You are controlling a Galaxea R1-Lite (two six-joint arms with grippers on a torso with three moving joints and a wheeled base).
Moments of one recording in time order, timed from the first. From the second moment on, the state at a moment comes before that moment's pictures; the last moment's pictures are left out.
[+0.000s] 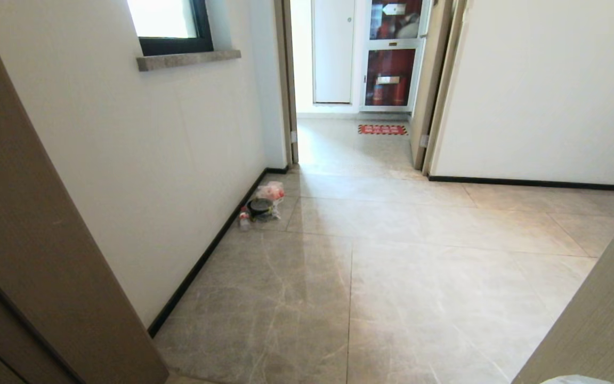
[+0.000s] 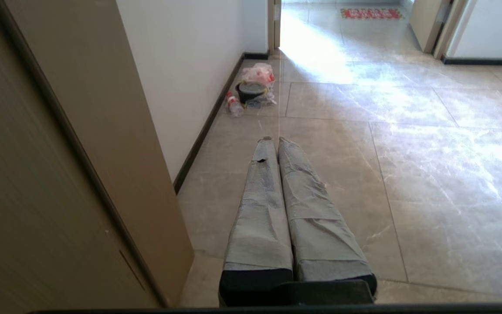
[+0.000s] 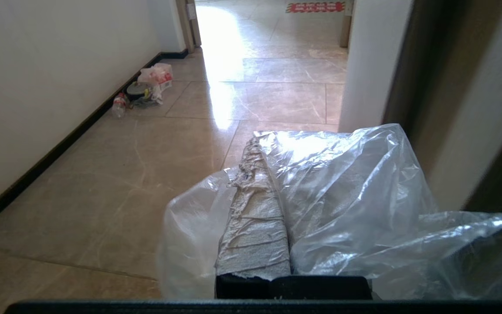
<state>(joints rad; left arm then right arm) 0.00 0.00 0.00 0.01 0.00 0.00 0.00 0.00 0.00 -0.01 0.00 0.02</state>
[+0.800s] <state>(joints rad) 0.01 0.00 0.00 0.01 0.00 0.00 0.00 0.00 0.00 -0.01 0.00 0.02</state>
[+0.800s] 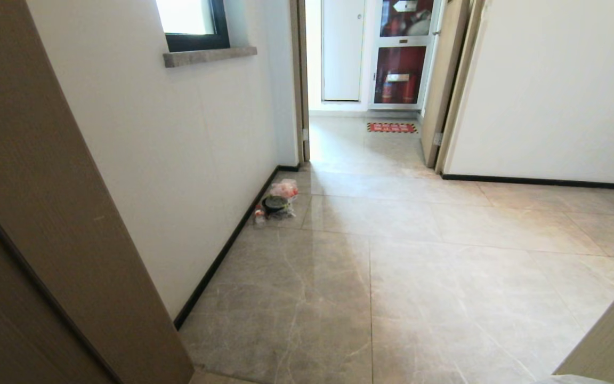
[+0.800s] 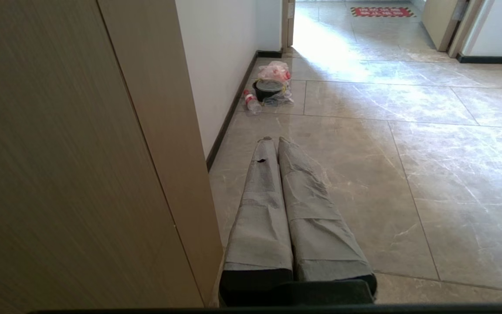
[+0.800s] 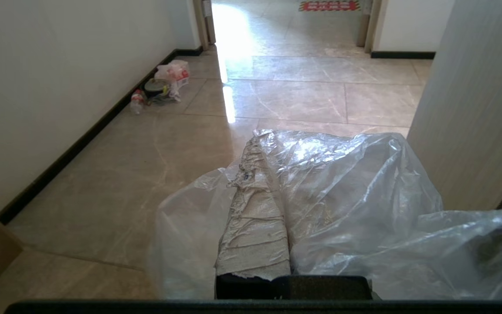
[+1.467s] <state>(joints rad) 0.00 0.00 0.00 0.01 0.00 0.00 0.00 0.00 0.00 -0.01 0.00 0.02</state>
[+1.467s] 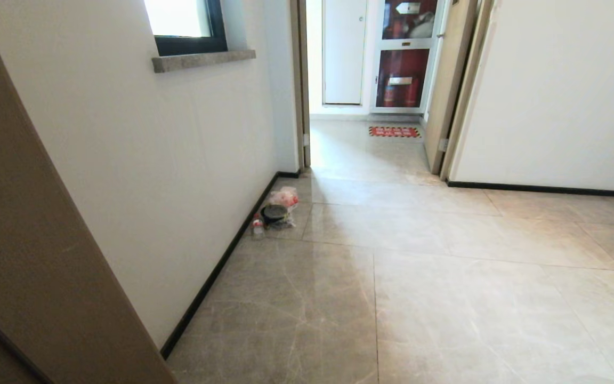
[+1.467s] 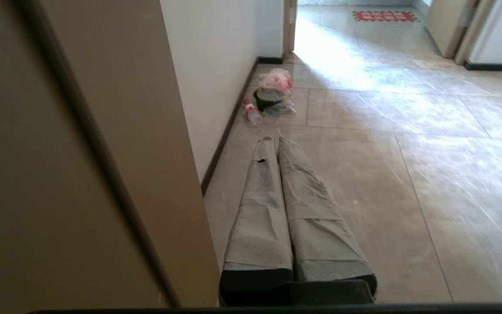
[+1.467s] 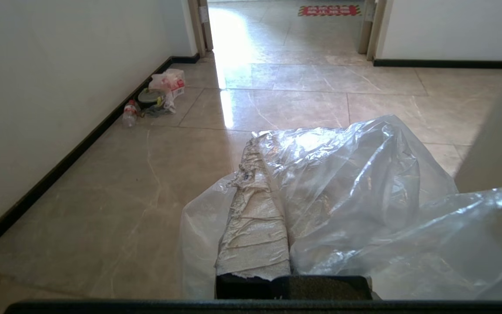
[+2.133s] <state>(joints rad) 0.00 0.00 0.00 0.01 0.00 0.00 0.00 0.00 0.00 -0.01 0.00 0.02</state>
